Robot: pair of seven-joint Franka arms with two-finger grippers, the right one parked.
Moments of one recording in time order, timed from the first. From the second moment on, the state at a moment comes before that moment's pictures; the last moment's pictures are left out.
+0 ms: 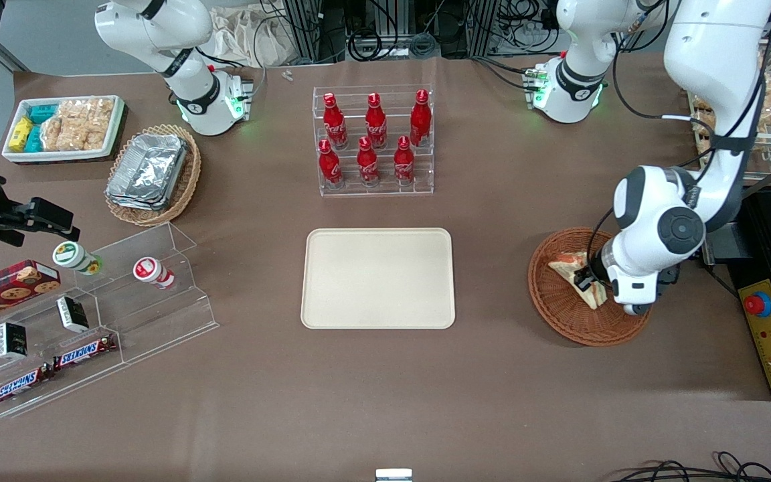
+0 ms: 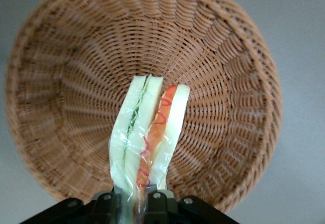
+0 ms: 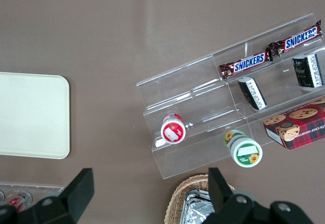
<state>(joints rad) 0.03 0.33 -0.16 -1.96 0.06 2.17 -0.93</state>
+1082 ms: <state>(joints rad) -0.13 0.42 -0.37 -1.35 0.06 1.66 -0.78</state>
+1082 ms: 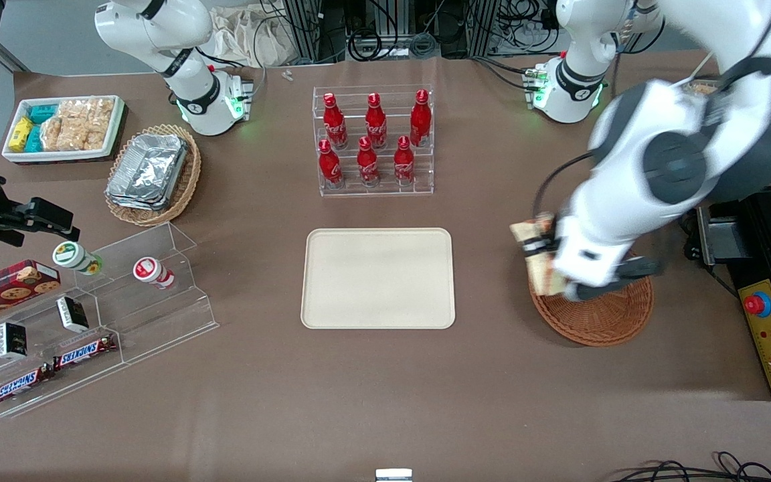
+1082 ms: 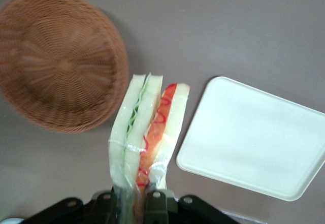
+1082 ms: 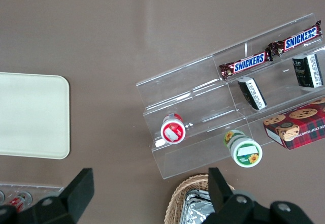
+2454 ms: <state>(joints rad) -0.38 0.85 -0.37 -1.34 0.26 2.05 -0.86</state>
